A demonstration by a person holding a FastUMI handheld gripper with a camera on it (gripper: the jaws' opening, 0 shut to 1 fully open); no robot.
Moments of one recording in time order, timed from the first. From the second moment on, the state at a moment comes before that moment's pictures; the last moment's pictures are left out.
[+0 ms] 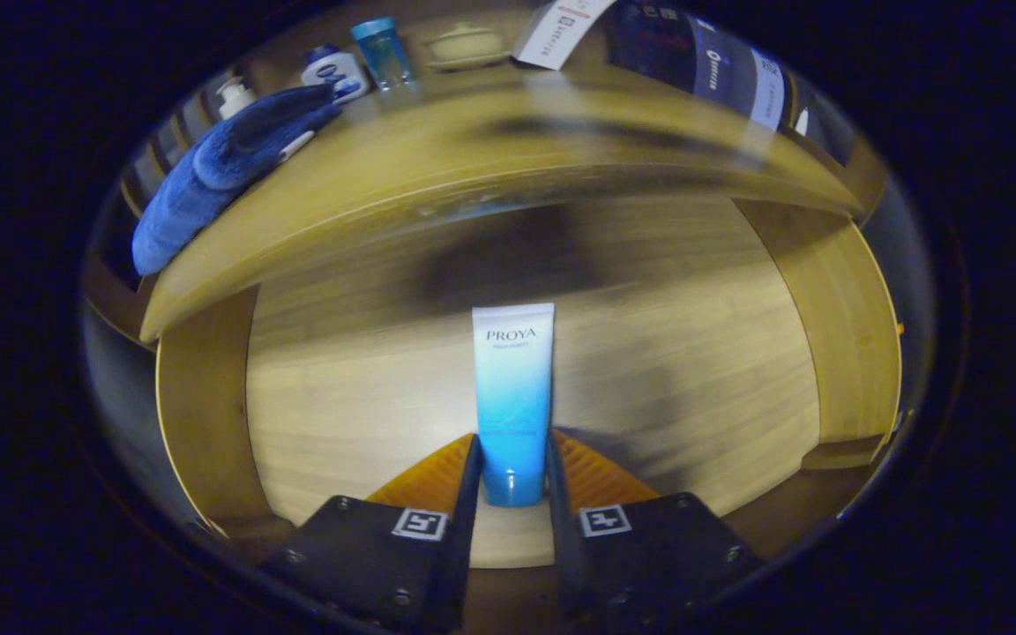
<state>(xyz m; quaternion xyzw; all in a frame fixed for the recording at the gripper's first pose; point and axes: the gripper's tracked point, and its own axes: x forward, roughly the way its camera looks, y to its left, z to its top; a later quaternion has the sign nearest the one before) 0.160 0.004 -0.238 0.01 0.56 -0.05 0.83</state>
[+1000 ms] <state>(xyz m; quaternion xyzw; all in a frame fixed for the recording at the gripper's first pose) 0.118 0.029 -0.031 0.01 0.18 0.03 0.98</state>
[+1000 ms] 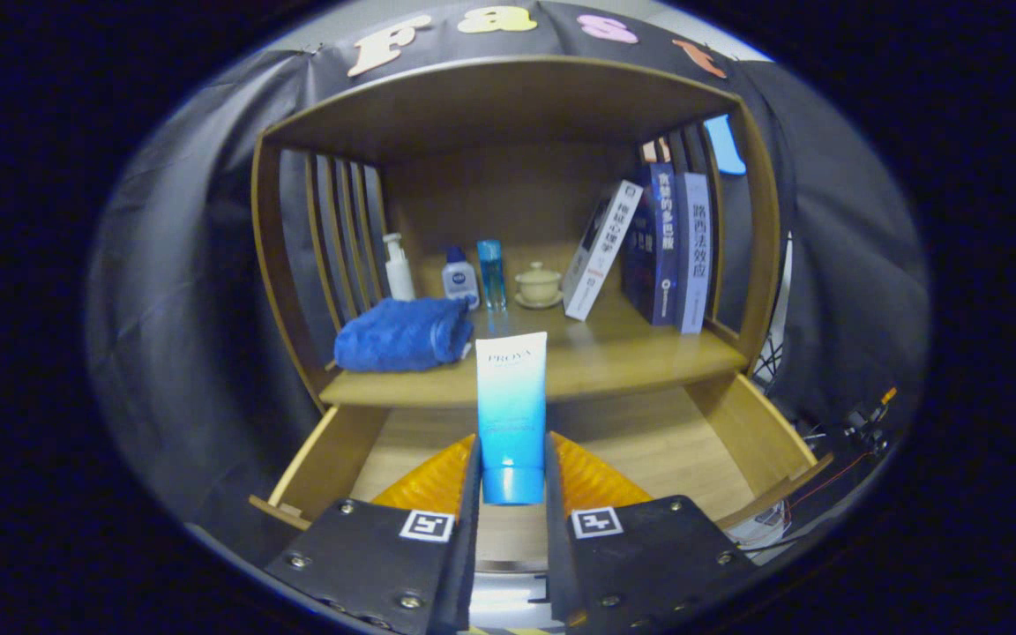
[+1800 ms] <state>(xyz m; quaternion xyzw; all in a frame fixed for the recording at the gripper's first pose) 0.236 0.032 0.035 0.01 0.06 0.00 1.00</state>
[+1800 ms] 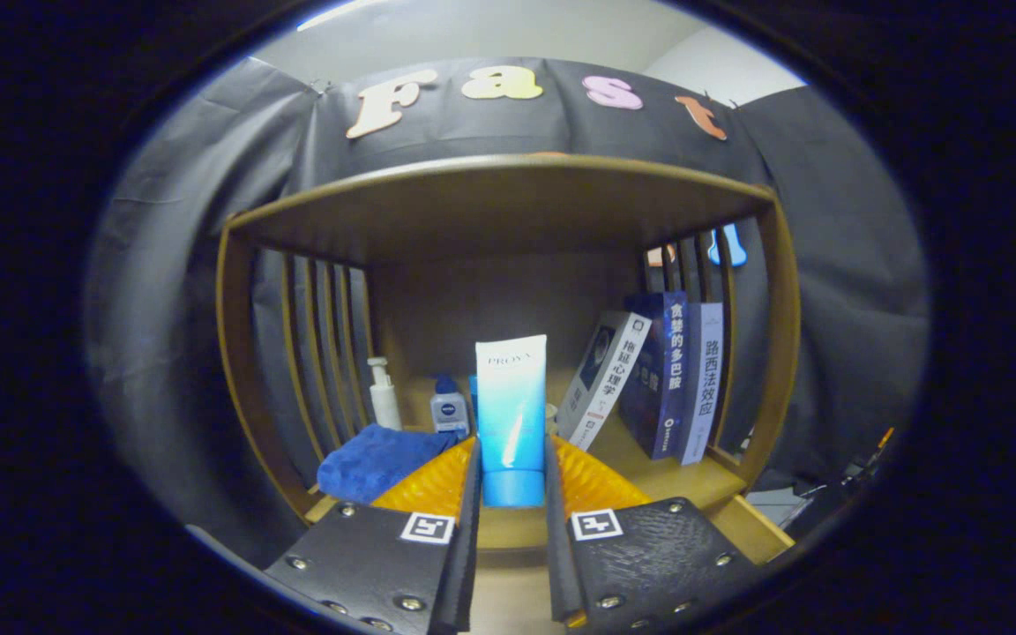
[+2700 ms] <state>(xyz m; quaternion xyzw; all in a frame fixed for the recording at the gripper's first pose) 0.307 0.010 -0.113 0.03 0.20 -0.04 0.98</state>
